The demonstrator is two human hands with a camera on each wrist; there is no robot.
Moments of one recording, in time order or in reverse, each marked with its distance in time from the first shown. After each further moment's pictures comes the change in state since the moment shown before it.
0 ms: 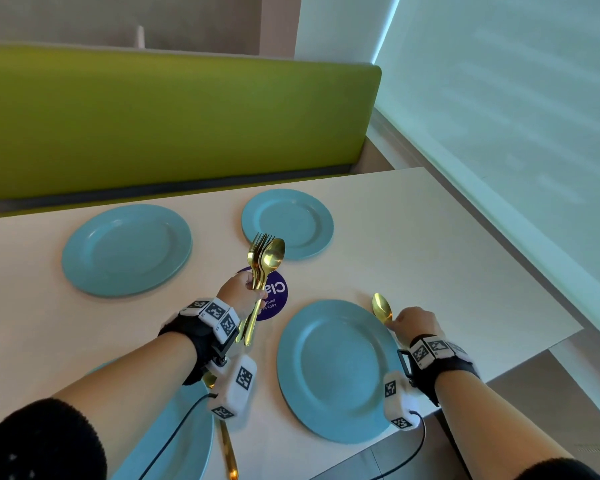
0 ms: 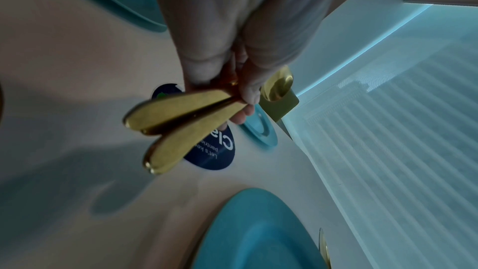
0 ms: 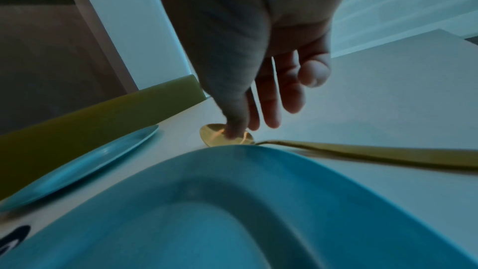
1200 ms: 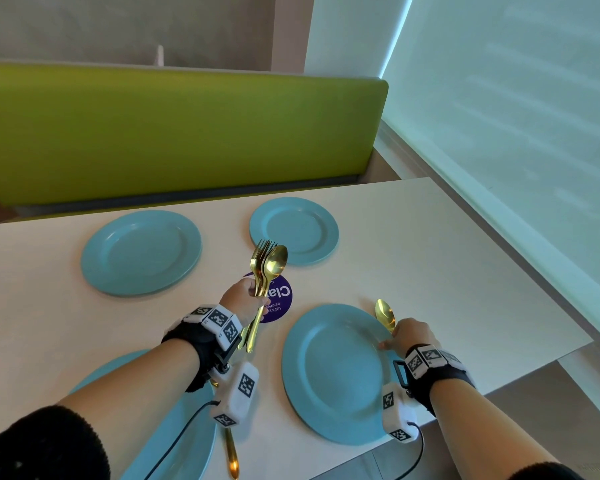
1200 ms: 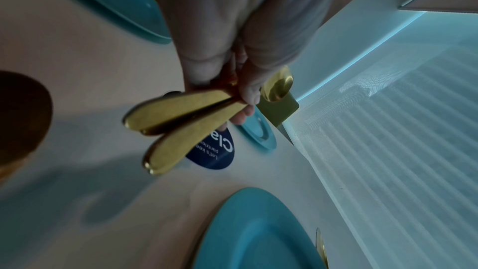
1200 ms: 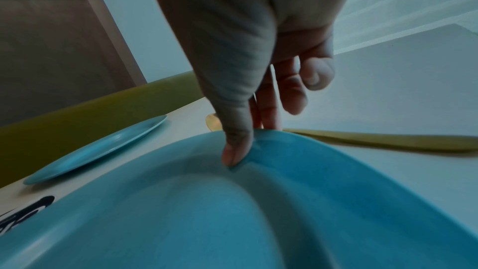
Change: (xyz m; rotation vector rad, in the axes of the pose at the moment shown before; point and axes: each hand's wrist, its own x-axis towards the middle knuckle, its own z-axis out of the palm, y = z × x) left_hand -0.019 0.002 -0.004 0.023 0.005 -0.016; right_hand -0.020 -0.005 0.000 -0.010 -0.058 -0.034
